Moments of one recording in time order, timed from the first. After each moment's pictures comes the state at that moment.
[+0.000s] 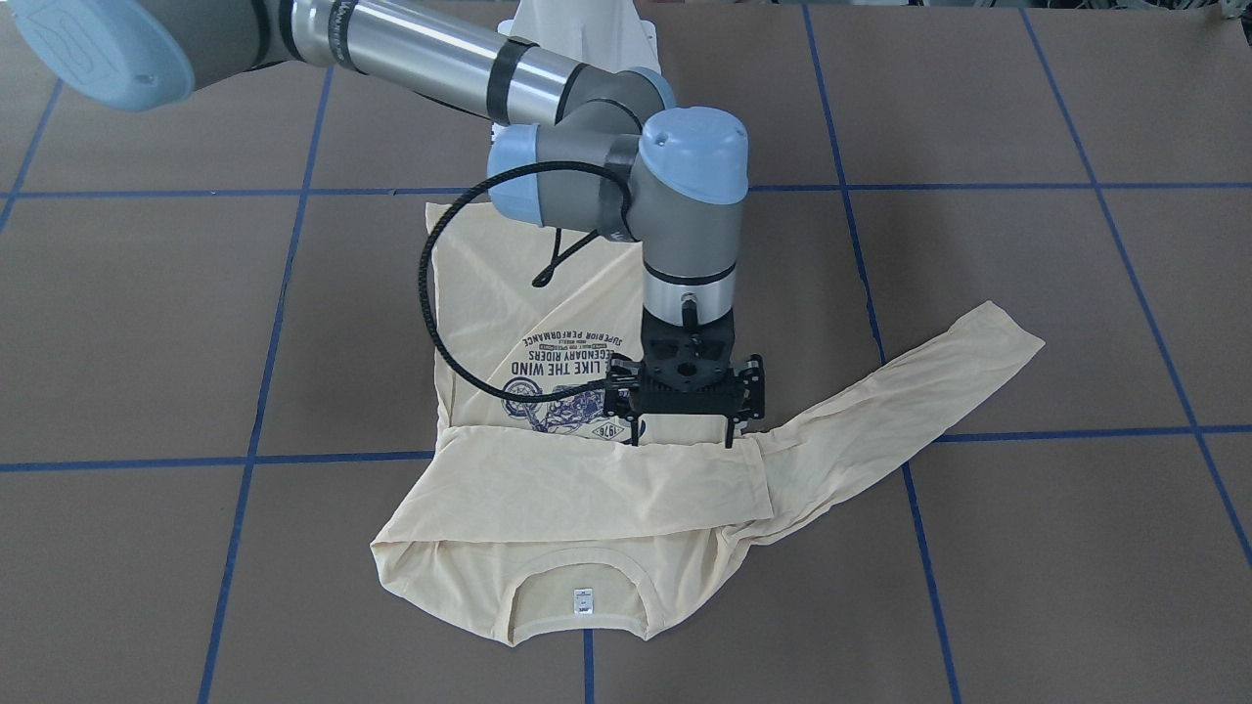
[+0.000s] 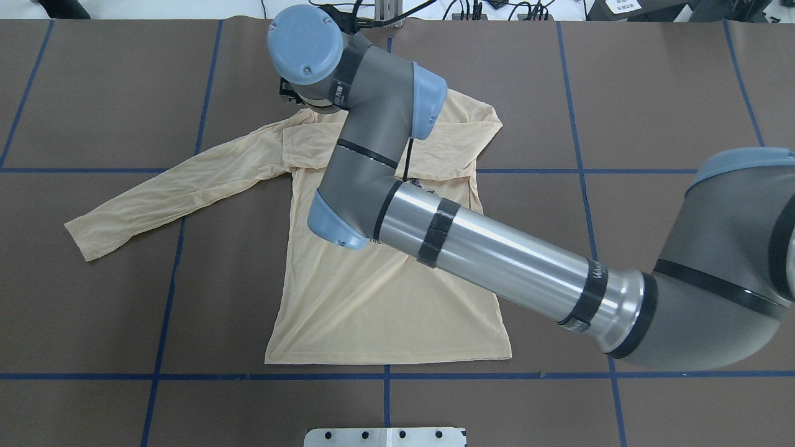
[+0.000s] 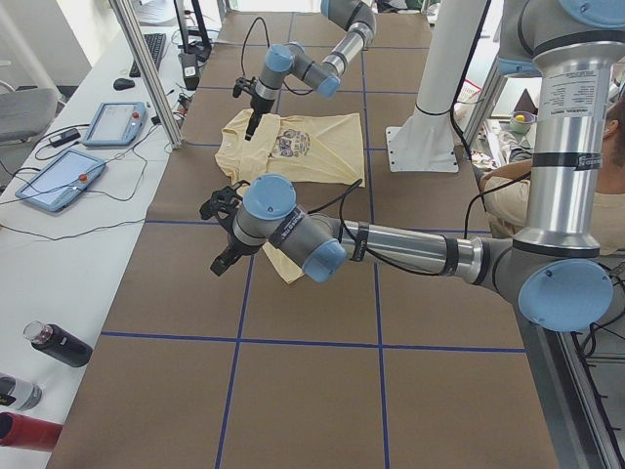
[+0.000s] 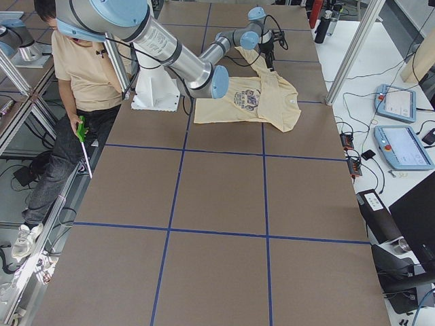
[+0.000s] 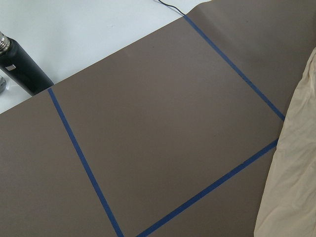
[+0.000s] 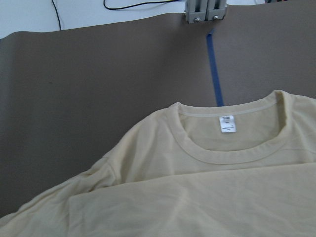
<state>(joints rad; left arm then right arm) -1.52 -1.58 -1.69 -2.16 -2.41 0.03 0.63 -0.45 1.17 -1.41 1.65 1.23</state>
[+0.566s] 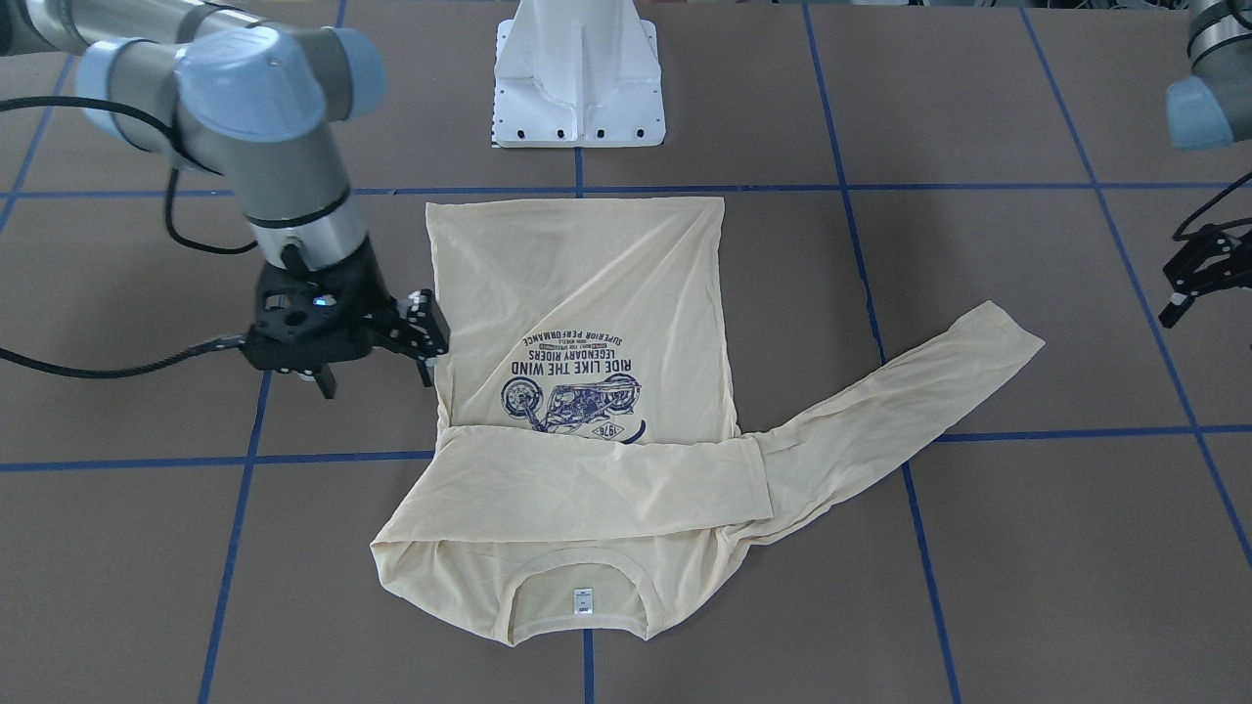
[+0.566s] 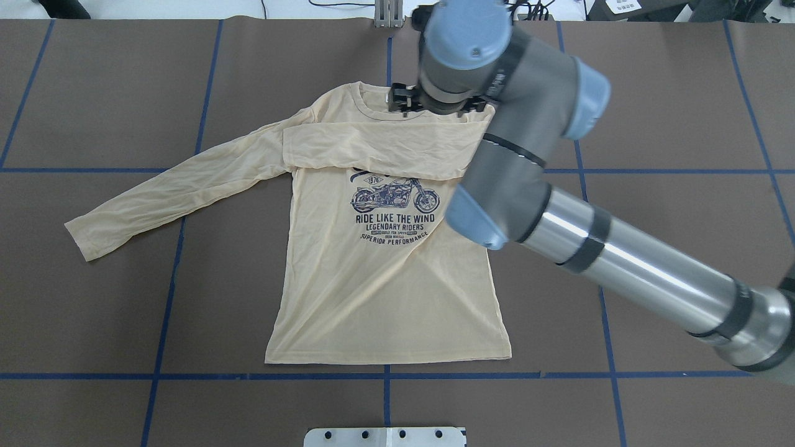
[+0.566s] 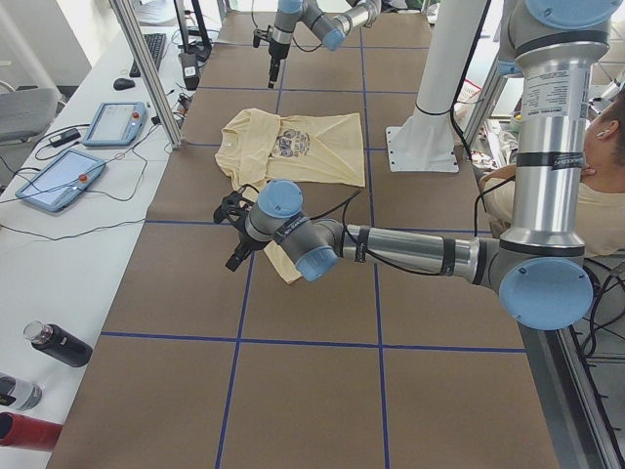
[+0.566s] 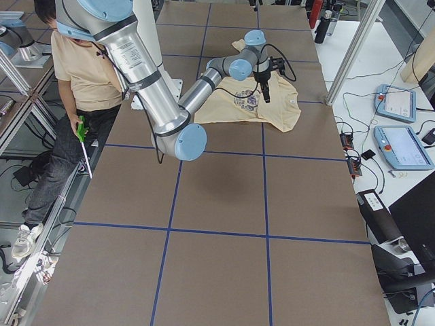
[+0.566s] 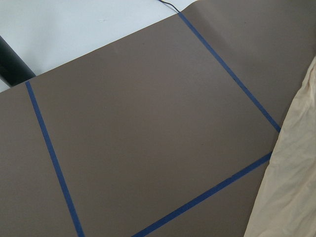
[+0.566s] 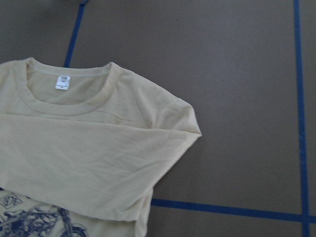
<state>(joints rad) -1.25 -1.54 -1.64 -2.46 -2.17 -0.44 0.83 -1.06 1.82 -1.52 1.89 0.90</state>
